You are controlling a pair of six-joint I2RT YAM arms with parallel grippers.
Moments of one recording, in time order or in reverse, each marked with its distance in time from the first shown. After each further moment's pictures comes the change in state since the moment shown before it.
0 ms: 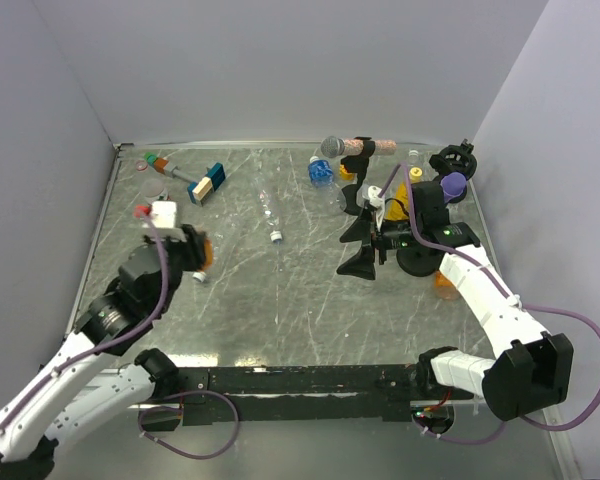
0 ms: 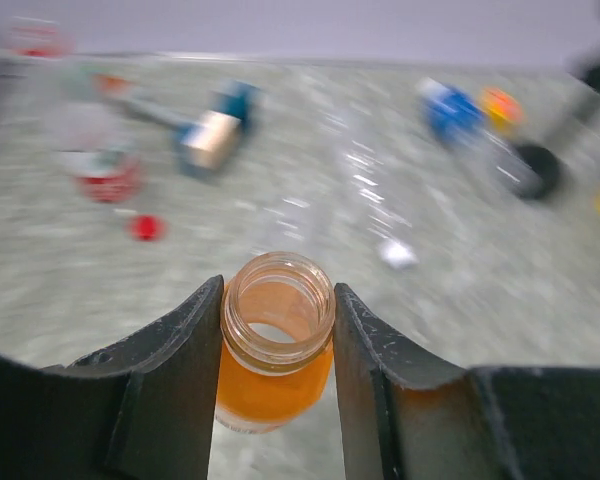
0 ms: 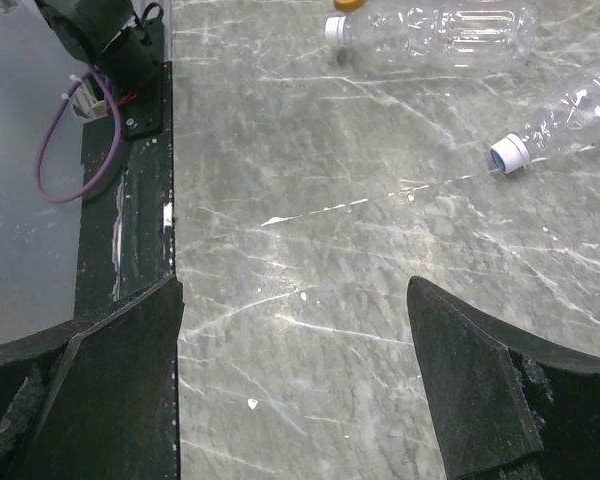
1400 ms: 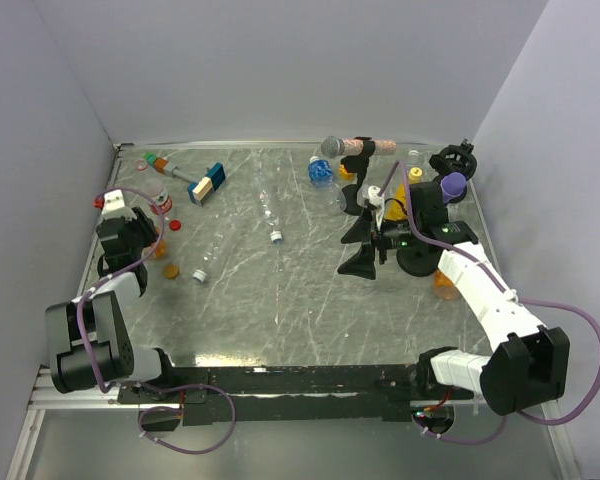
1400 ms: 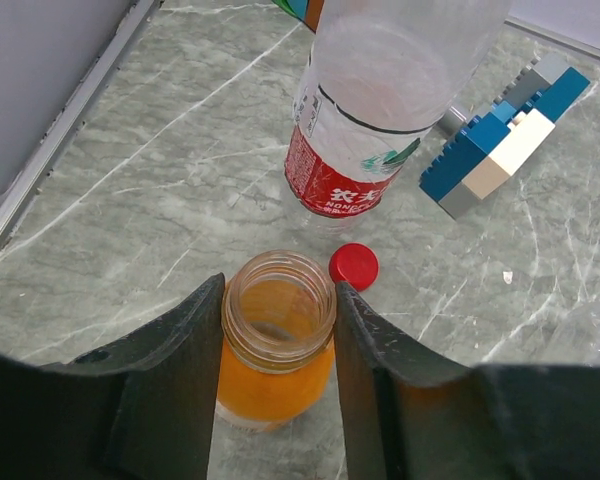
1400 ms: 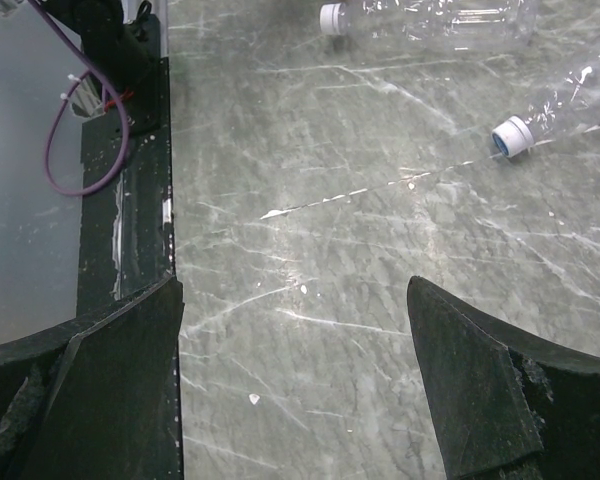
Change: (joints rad) left arm 0.988 0.709 -0.315 0.971 0.587 0.069; right arm -0.018 0.024 -0.008 -0.005 -0.005 -0.003
